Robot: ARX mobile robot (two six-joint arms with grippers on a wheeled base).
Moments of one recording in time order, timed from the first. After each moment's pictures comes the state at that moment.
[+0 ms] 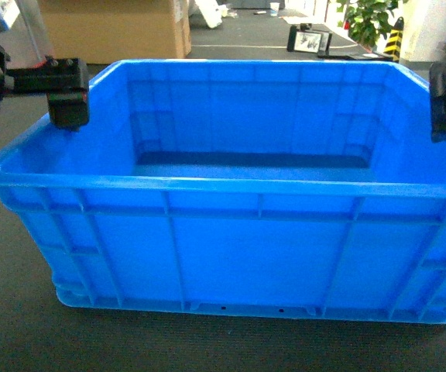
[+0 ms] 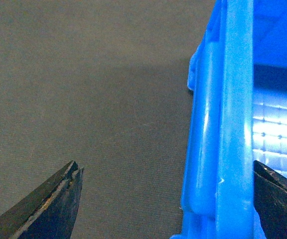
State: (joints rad) left arm -0.14 1.70 1.11 -0.09 -0.20 -0.16; right arm 0.13 1.65 1.14 -0.31 0.21 0.22
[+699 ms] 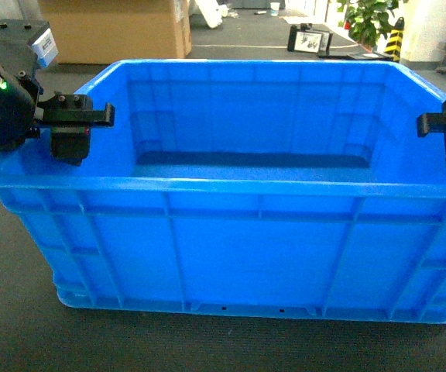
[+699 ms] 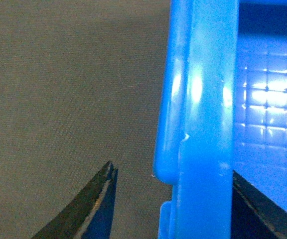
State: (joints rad) left arm -0.19 1.75 1.16 -0.25 -0.20 -0.15; right arm 0.14 1.70 1.11 -0.25 0.24 0.20
